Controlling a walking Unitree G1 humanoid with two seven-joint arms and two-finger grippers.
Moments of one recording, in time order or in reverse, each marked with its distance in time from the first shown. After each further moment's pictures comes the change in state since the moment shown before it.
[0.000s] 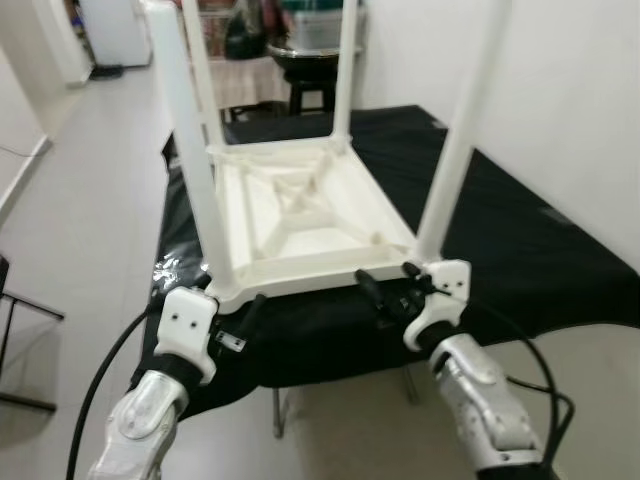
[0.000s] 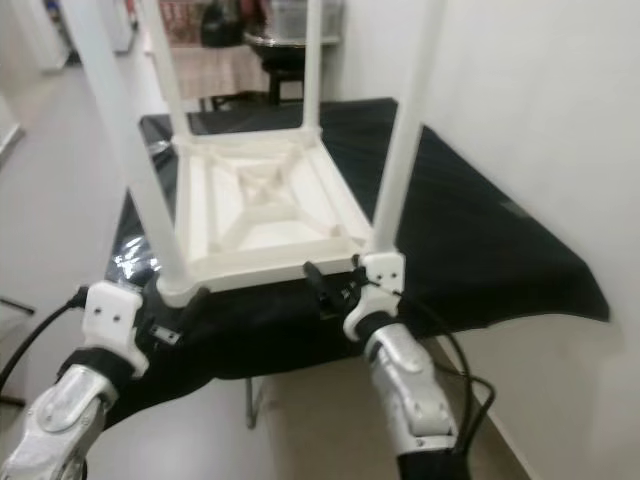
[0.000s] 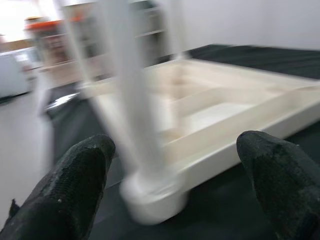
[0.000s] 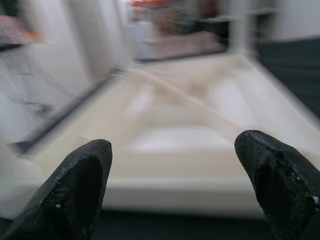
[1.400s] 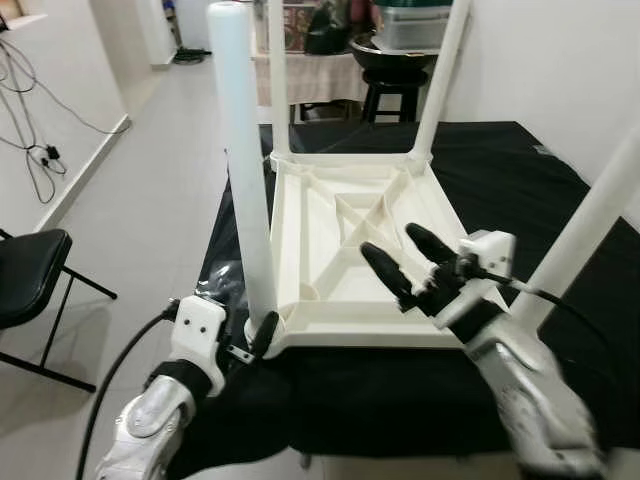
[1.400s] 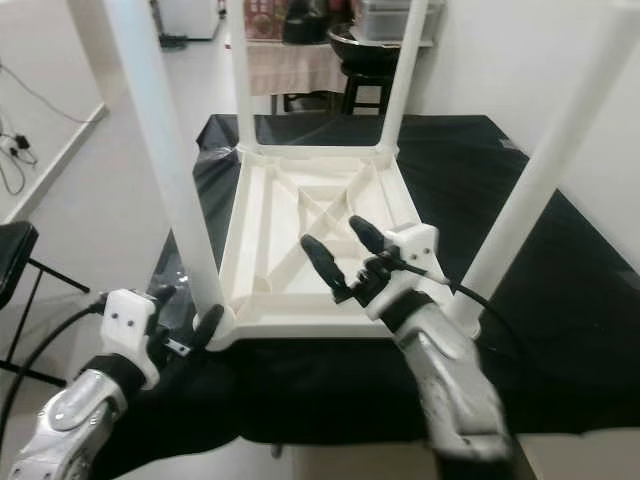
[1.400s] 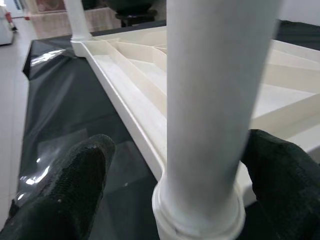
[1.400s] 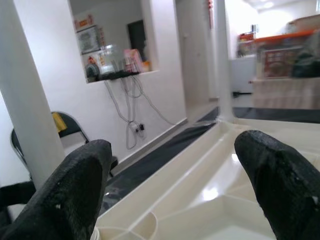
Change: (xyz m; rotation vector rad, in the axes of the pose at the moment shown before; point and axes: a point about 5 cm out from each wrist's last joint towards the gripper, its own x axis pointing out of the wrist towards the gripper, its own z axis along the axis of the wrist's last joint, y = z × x) left arm 0.015 -0.009 -0.017 -0.110 0.077 -0.121; right arm -0.047 -0.003 0.068 -0.061 -0.174 0.324
